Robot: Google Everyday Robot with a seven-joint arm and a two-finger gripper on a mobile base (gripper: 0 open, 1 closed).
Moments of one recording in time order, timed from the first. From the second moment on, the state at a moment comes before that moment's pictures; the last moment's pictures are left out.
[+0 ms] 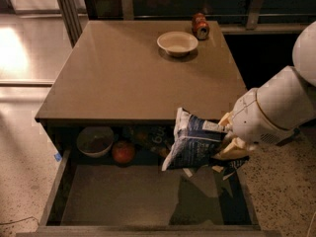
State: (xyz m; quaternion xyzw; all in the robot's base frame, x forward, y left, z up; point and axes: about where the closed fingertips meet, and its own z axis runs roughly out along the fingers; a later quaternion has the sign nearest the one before) arm 0.404 -0.133 0.842 -0.67 0.71 0.09 0.20
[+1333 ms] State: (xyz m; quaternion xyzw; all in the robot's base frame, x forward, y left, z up) arm 0.386 -0.106 0.761 -0.69 0.69 0.14 0.15
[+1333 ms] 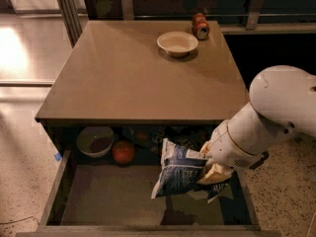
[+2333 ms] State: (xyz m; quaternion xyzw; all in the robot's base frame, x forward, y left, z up) arm 0.415 -0.095 0.709 -0.67 0.70 0.19 0.14
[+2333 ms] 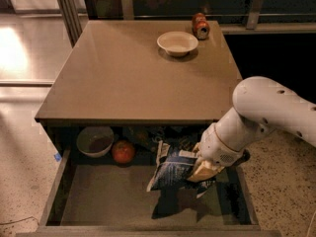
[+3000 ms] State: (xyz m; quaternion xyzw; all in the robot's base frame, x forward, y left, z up) arm 0.397 -0.108 0.658 -0.66 0.71 0.22 0.12
